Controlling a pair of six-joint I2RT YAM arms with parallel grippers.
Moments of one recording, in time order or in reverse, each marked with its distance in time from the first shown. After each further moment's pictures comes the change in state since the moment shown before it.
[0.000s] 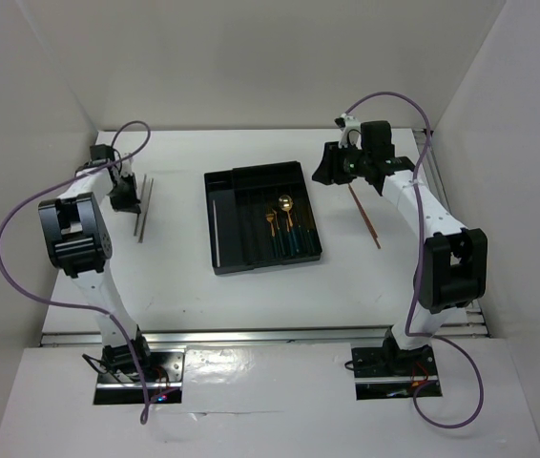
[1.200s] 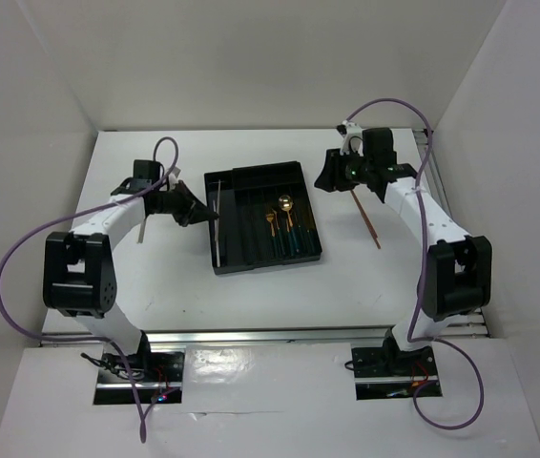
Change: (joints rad) left arm -0.308 -0.431 -0.433 0.174 0.637 -0.872; right arm 0.000 -0.054 -0.076 0.006 0.013 -0.016
